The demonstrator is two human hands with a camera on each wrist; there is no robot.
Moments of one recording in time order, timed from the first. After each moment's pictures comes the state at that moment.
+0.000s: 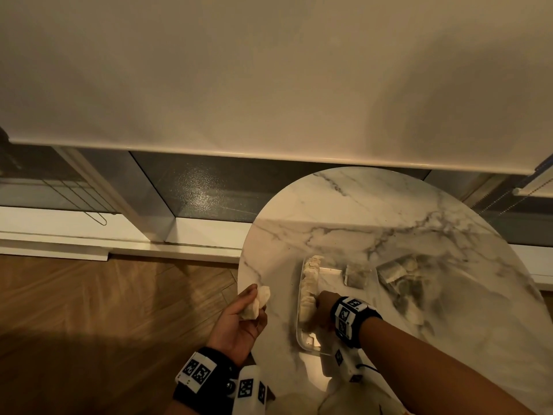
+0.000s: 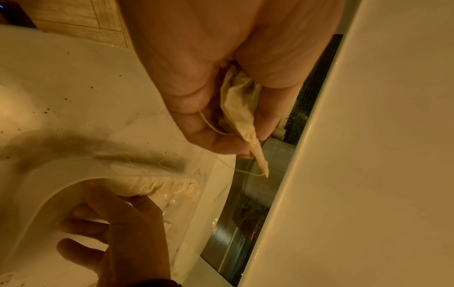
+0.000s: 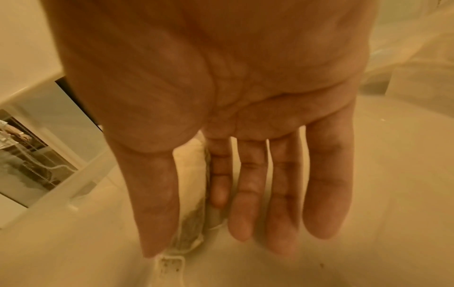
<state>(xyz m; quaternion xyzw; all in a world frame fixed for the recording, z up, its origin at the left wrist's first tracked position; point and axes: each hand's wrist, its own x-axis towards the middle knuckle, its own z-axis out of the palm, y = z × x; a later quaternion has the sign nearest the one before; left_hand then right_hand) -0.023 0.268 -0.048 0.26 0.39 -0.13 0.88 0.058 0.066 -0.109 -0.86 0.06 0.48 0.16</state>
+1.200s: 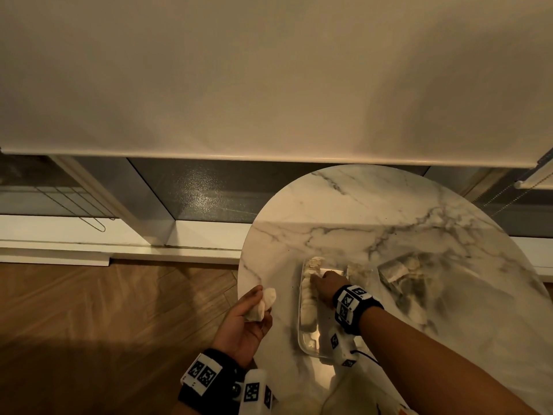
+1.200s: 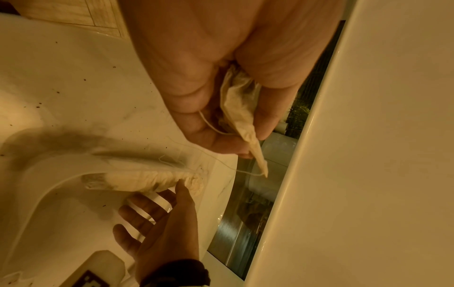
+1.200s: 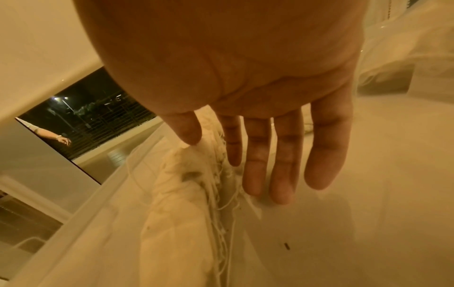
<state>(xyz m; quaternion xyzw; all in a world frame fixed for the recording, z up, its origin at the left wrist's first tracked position) -0.013 0.262 -0.056 0.27 0.39 -0.14 0.87 0.095 0.060 -0.129 -0.88 0.15 0.36 0.25</state>
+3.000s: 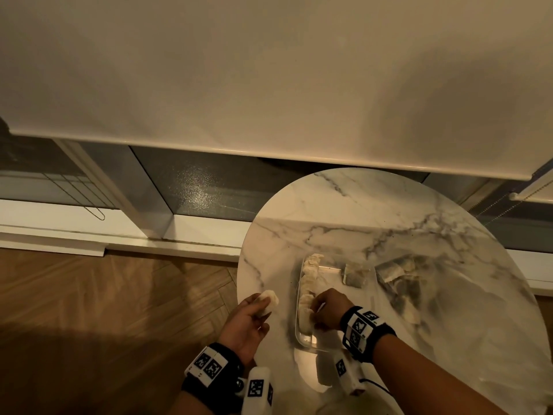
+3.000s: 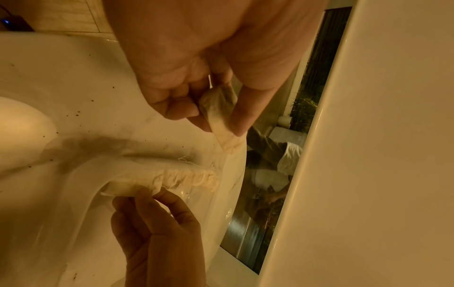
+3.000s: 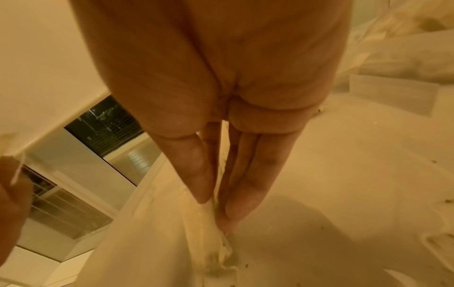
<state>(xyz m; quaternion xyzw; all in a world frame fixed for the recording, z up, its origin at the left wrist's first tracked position) -0.029 0.262 -0.082 0.35 0.41 -0.18 0.82 0.037 0.055 -0.104 -0.84 0.13 0.41 0.34</state>
